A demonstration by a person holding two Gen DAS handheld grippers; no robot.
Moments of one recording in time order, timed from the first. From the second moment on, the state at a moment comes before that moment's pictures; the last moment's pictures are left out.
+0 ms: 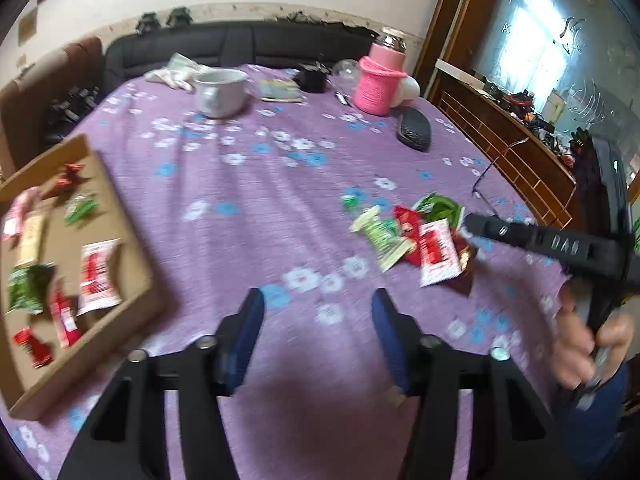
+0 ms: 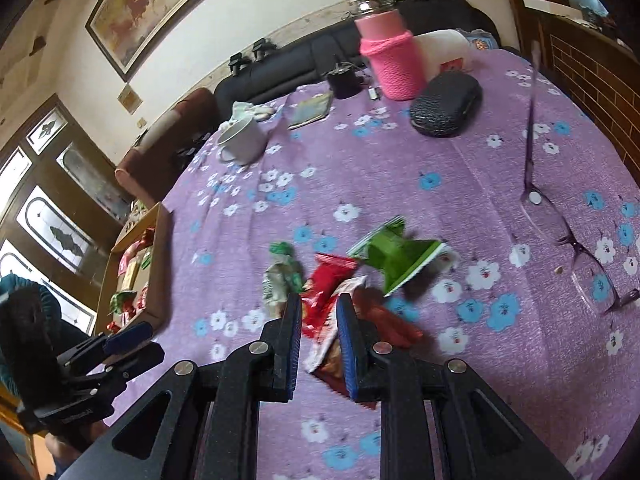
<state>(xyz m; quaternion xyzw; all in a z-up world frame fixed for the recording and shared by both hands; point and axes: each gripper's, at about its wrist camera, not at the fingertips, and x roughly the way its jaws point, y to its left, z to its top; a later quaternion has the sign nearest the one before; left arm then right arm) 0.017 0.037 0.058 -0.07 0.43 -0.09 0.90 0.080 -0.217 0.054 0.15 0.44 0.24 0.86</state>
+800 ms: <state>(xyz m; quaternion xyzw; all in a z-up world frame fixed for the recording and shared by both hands) 0.113 -0.021 0.008 -0.06 0.46 -0.07 0.88 0.079 -0.222 0.025 0.16 0.50 0.18 0.83</state>
